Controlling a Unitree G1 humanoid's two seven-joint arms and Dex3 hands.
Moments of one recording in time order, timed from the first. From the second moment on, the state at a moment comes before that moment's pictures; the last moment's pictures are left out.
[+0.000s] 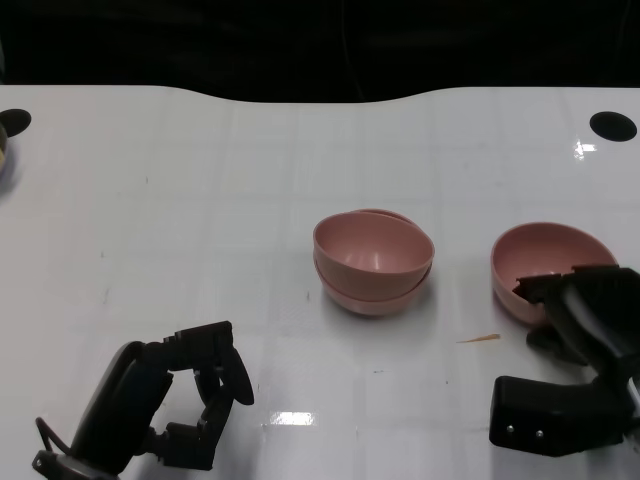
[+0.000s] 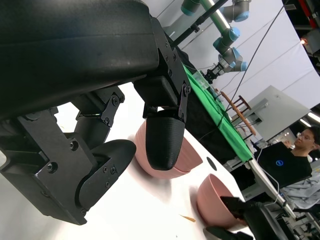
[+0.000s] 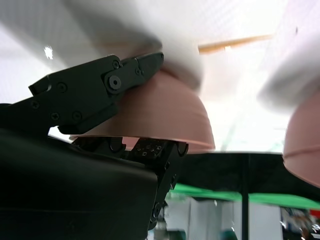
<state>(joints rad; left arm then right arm) -0.03 0.20 -0.11 0.50 0.23 -0.94 0.03 -0.39 -0.34 0.37 0.66 -0.93 -0.13 -0.49</state>
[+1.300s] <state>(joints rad) -0.01 0.20 -0.11 0.45 0.23 -0.92 -0.01 -0.53 -0.23 0.41 0.42 -0.84 -0.34 -0.54</state>
